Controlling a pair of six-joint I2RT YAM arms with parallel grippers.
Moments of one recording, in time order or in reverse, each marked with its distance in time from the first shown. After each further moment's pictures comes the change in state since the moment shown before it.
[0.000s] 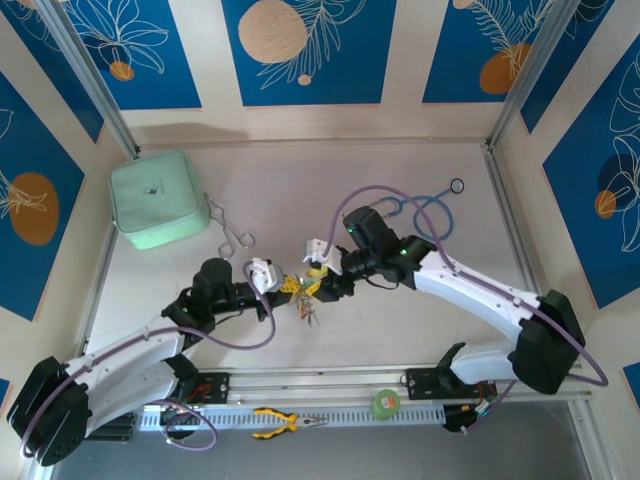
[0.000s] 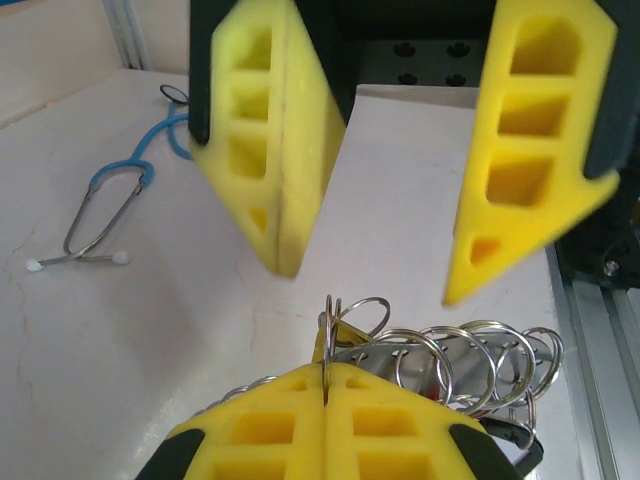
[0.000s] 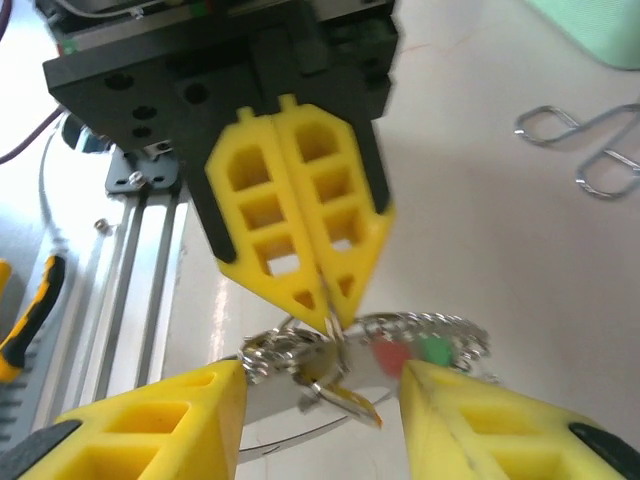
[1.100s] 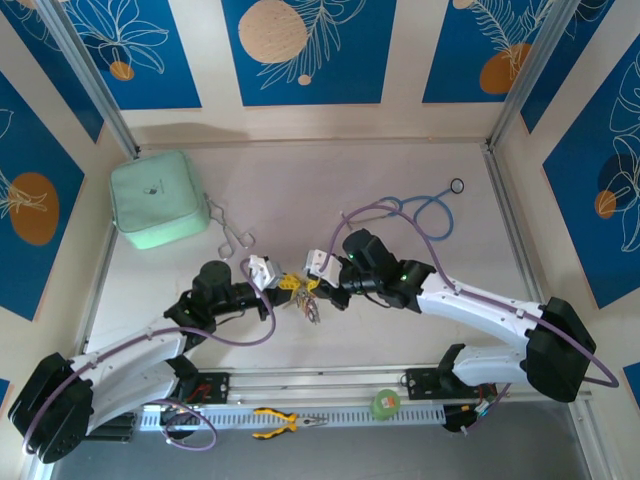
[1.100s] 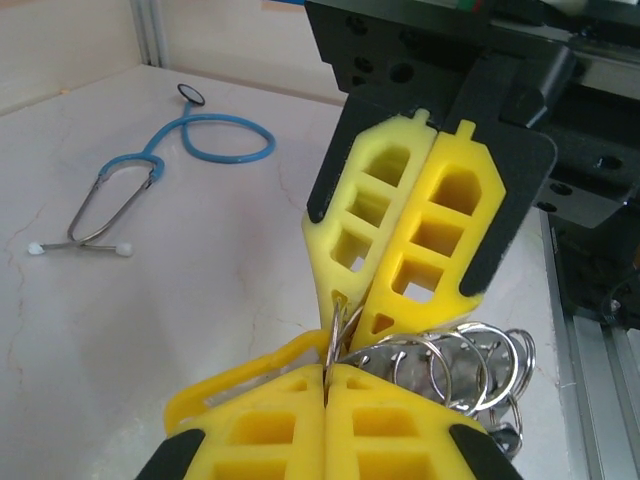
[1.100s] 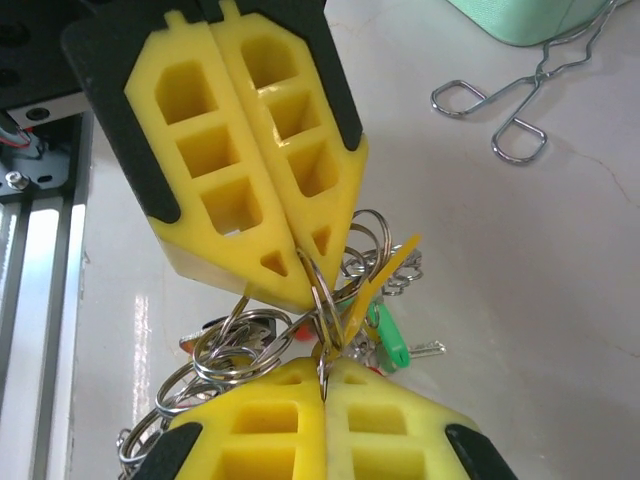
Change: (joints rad) left arm 0.000 0.024 -0.031 0.097 -0.031 -0.117; right arm 0.120 -0.058 -0.169 0.227 0.286 0.114
